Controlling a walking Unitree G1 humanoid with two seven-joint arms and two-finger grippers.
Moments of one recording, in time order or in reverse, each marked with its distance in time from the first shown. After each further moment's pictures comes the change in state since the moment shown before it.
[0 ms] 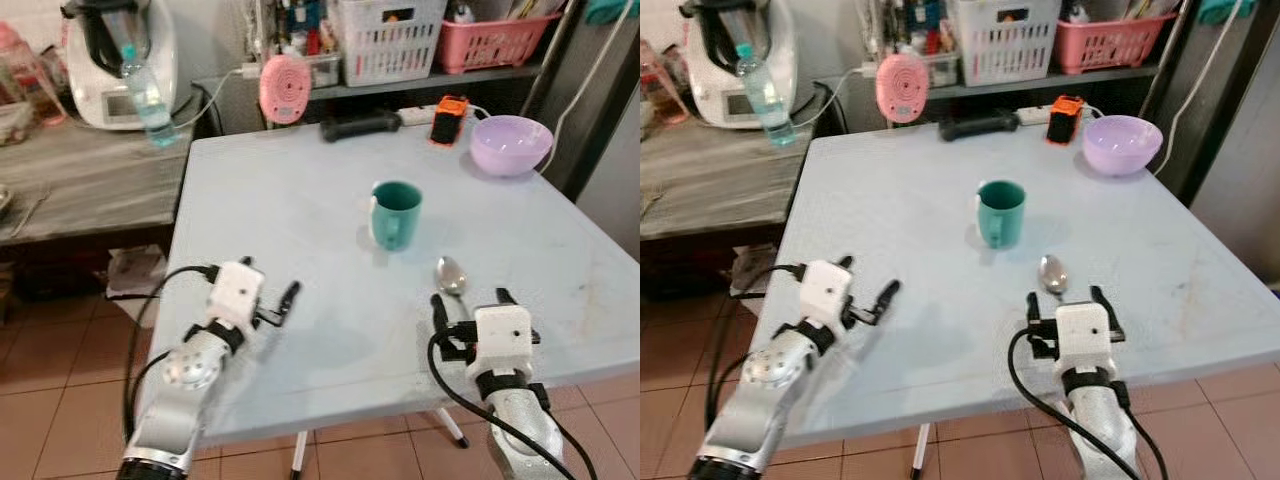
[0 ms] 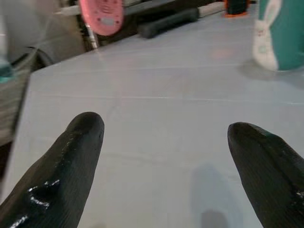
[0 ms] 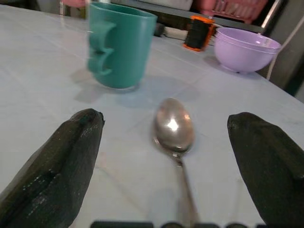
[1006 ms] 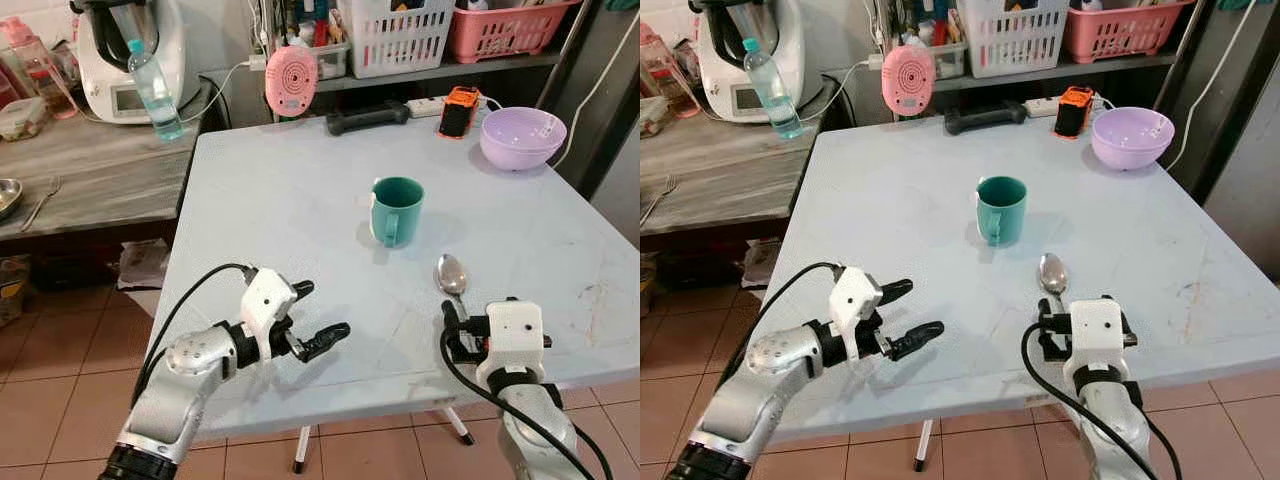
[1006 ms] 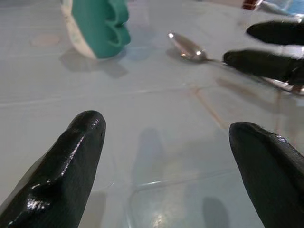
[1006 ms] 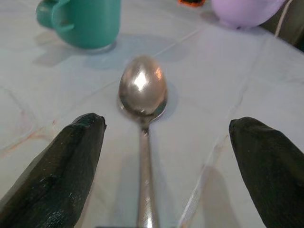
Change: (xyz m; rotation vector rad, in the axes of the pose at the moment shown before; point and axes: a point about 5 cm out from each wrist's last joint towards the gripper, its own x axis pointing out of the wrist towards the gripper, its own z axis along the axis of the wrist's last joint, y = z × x) left arm -0.005 -0.033 0.015 -0.113 0.051 -0.673; right arm 0.000 -0.009 -0.004 0.044 0.155 -0.018
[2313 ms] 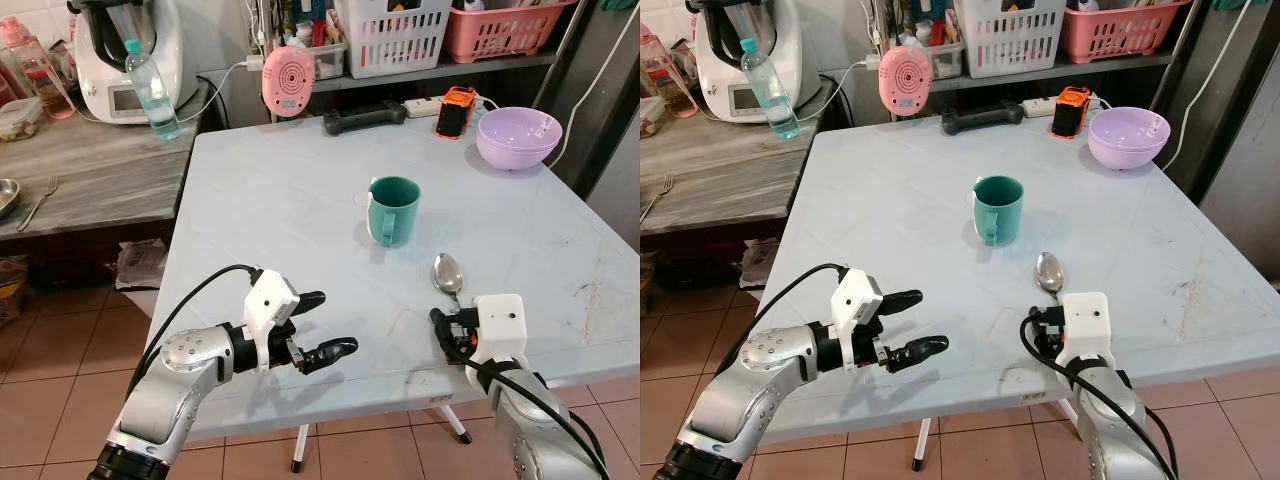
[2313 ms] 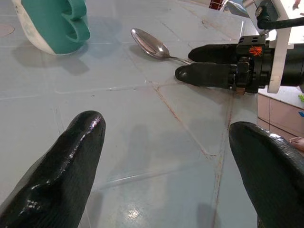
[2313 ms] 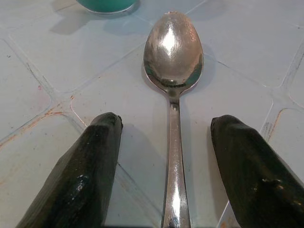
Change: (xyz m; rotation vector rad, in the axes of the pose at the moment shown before) left arm -0.003 -0.007 0.003 -0.042 0.031 -0.092; right arm 0.016 0.005 -0.005 0.079 0.142 0.127
